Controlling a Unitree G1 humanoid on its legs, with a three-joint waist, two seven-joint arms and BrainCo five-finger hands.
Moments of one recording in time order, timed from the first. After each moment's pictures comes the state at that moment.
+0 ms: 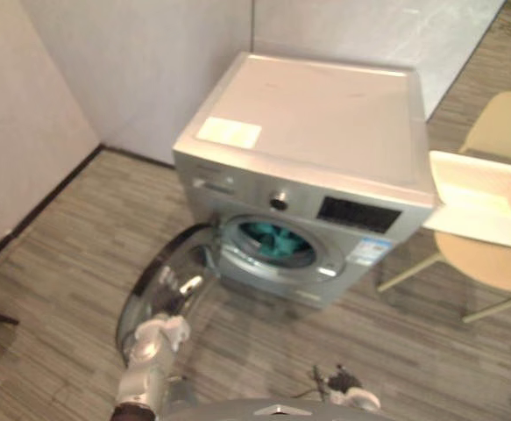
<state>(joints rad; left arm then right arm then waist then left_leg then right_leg) 0.16 0.01 0.01 0.15 -0.47 -0.05 0.05 0.05 -0.12 -0.28 1.09 0.06 0.03 -0.05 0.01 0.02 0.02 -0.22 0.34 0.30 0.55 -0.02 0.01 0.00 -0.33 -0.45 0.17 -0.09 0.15</state>
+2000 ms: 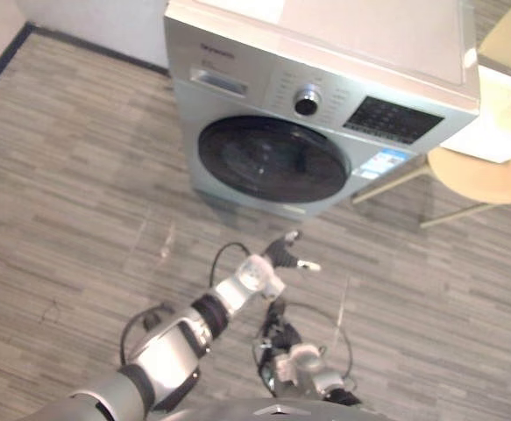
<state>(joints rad) -0.60 -0.13 -0.75 0.90 -0.29 0.02 0.08 -0.10 0.03 0.13 0.93 -0.01 0.03 -0.08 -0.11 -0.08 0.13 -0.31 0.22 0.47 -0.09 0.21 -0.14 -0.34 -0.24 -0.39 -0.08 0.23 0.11</state>
